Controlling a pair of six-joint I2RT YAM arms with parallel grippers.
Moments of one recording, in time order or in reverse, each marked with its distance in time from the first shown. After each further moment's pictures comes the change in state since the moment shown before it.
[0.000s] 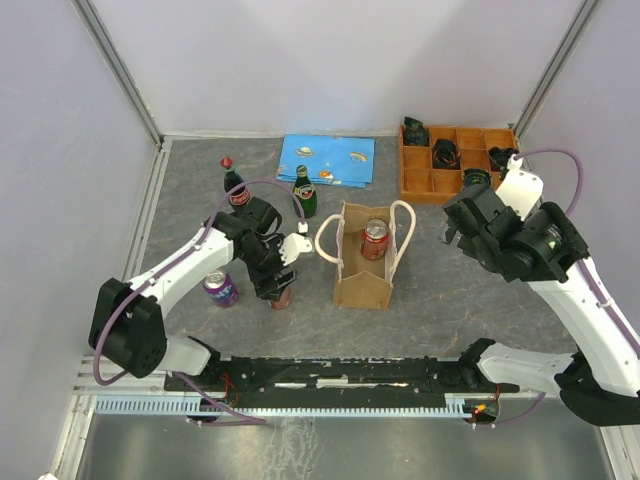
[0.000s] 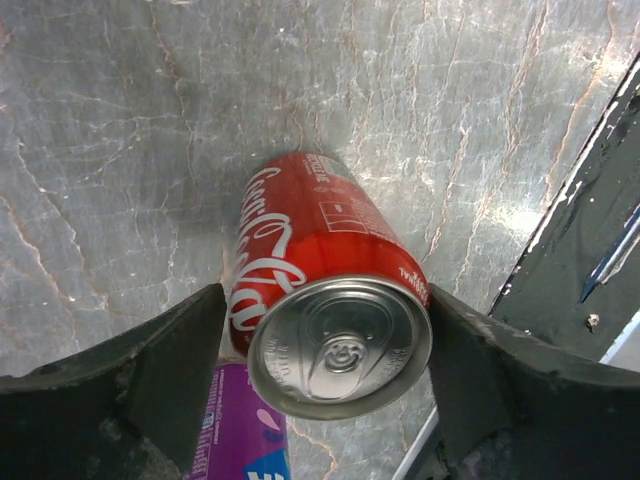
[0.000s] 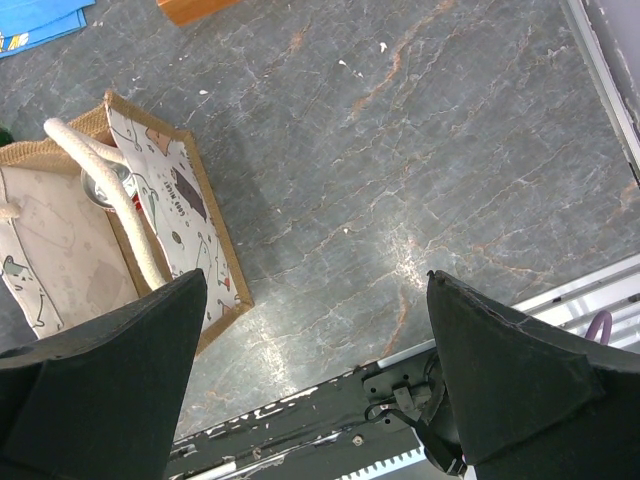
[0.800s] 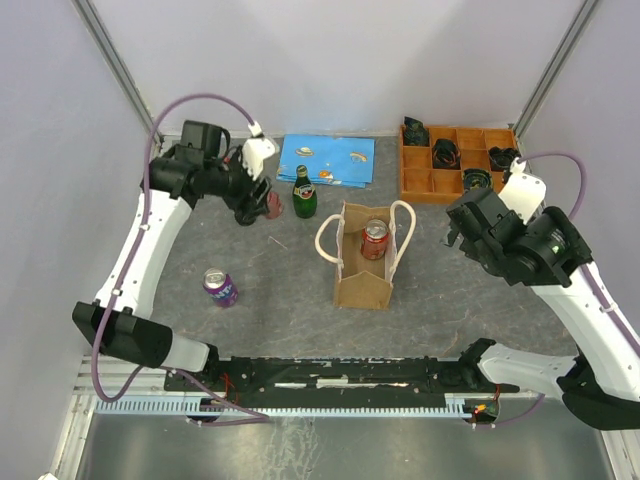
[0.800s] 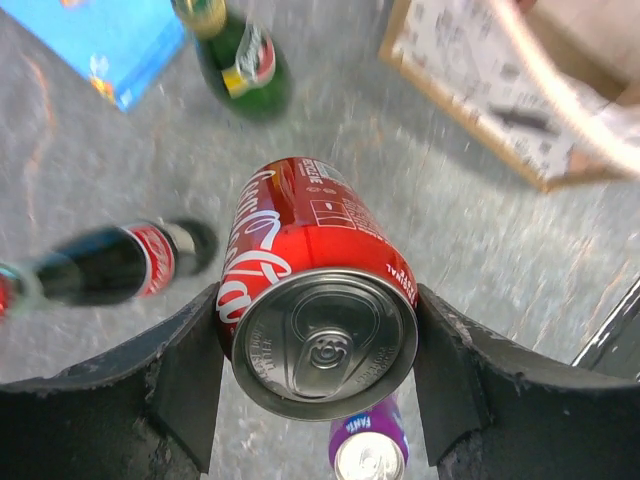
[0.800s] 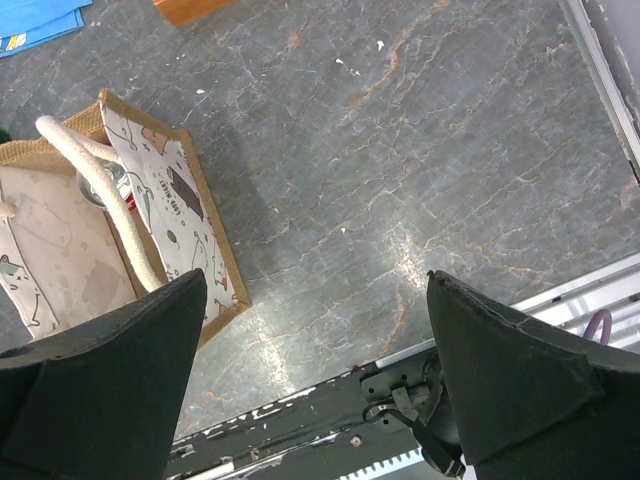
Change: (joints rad) left arm 0.246 0.024 0.545 -0.107 0.069 -0.089; right arm -0.001 -0.025 -0.021 0.001 0.000 0.001
